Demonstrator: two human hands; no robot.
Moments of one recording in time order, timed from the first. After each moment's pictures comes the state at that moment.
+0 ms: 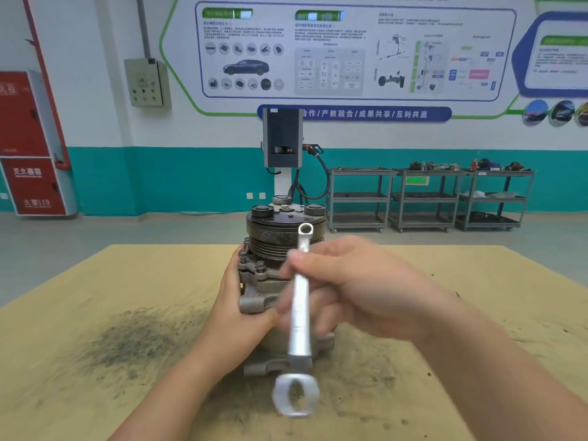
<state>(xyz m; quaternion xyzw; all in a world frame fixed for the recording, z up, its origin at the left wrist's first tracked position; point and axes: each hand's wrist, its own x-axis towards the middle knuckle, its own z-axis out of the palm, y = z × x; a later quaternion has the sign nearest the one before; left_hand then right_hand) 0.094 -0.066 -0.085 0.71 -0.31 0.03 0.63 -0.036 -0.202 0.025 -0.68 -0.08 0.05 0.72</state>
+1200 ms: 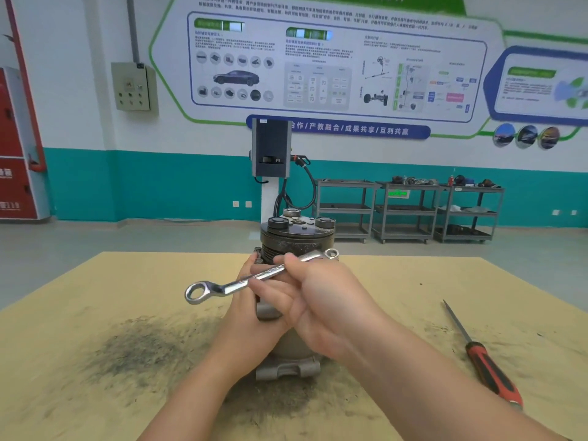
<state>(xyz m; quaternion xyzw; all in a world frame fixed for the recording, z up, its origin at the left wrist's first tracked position) 0.111 -0.066 -0.088 0.74 -0.38 0.07 0.55 -0.006 -0.130 0.016 -0.49 0.06 -0.11 0.86</state>
